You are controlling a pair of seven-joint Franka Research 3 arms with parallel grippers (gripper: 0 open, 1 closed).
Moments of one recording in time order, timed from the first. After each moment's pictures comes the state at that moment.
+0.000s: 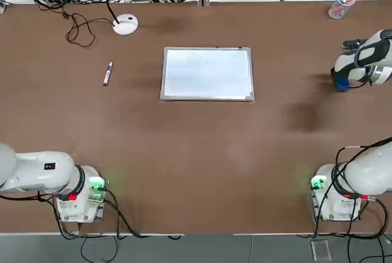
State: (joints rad) left arm 0.08 -0.01 -0.19 -1.64 0.02 1.65 -0.18; right arm 0.22 0.25 -0.44 -2.54 0.10 2.97 -0.28
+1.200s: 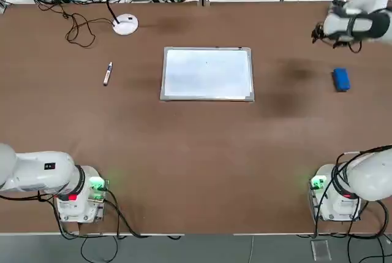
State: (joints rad) left arm 0.08 -0.01 -0.19 -1.61 0.02 1.65 -0.18; right arm 0.41 0.15 -0.42 -2.16 0.12 2.41 0.21
